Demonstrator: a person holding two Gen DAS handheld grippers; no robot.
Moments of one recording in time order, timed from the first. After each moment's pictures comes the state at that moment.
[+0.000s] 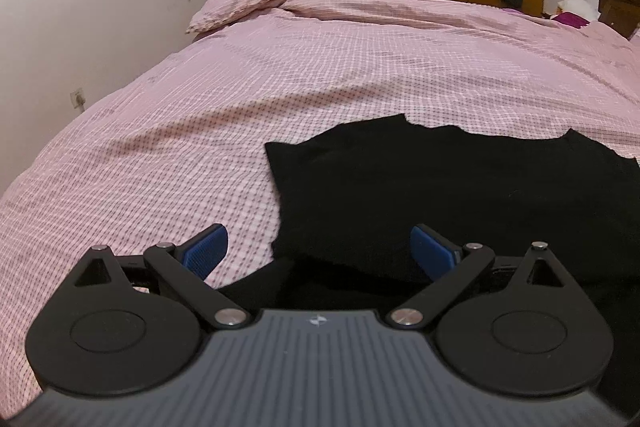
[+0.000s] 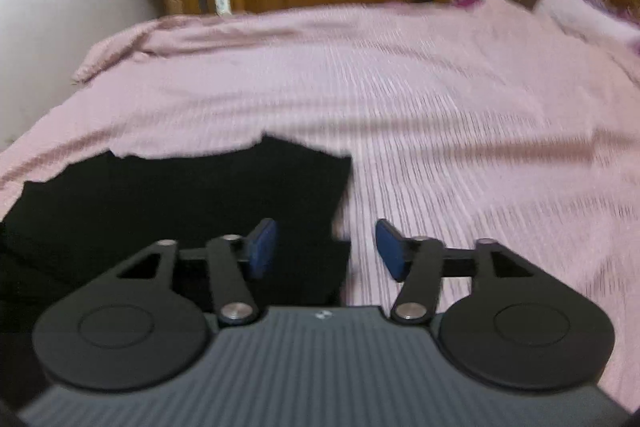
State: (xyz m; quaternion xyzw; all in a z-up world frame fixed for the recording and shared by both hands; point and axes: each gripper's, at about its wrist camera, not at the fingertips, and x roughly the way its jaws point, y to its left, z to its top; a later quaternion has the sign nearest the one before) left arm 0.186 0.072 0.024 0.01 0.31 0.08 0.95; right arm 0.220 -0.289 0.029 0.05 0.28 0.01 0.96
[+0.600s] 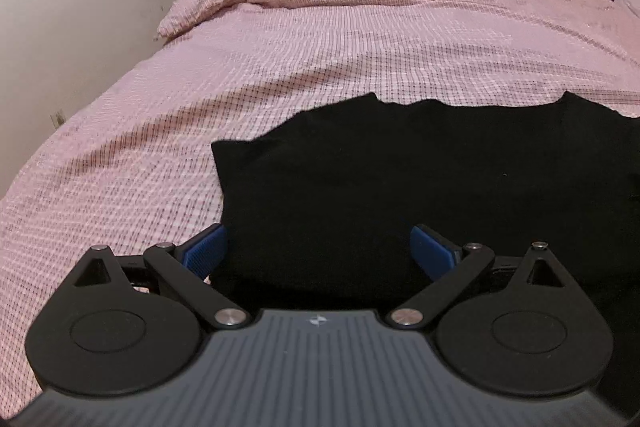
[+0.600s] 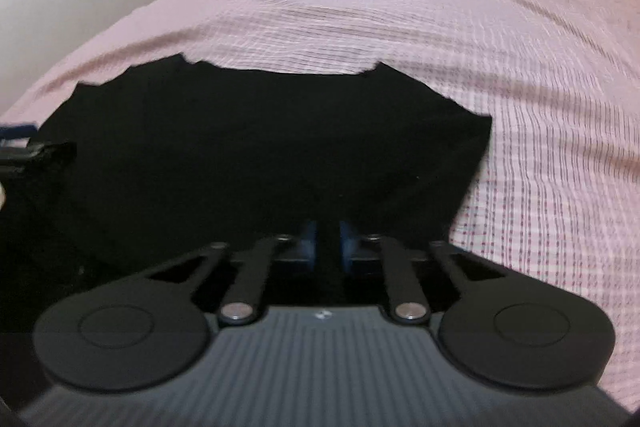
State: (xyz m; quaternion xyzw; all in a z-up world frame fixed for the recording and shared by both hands) left arm 0.221 0.048 -0.005 0.06 0.32 0.06 0.94; right arm 0.289 -0.257 -0.013 -0.02 0.37 0.18 0.91
